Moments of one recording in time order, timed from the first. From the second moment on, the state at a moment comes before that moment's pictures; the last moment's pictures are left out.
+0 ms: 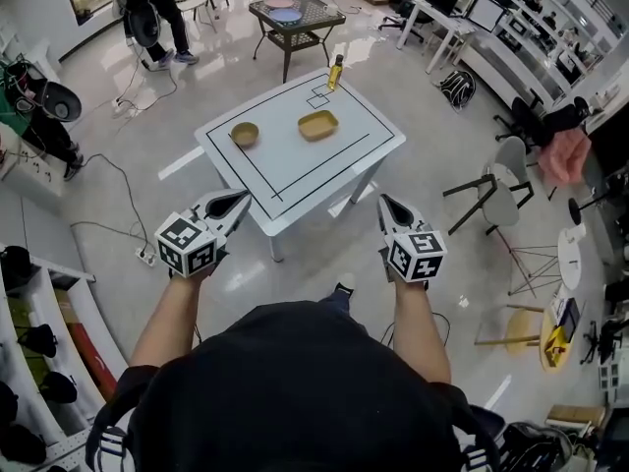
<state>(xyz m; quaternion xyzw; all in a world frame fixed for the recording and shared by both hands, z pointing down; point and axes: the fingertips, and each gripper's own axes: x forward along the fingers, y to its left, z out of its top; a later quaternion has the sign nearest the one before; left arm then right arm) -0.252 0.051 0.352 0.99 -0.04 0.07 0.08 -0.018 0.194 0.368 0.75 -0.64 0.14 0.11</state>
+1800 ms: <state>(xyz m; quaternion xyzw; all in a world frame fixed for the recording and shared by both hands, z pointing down) -0.059 -0.003 0.342 0.98 -0.12 0.08 0.09 0.176 0.090 0.384 0.68 -0.71 0.14 0.10</state>
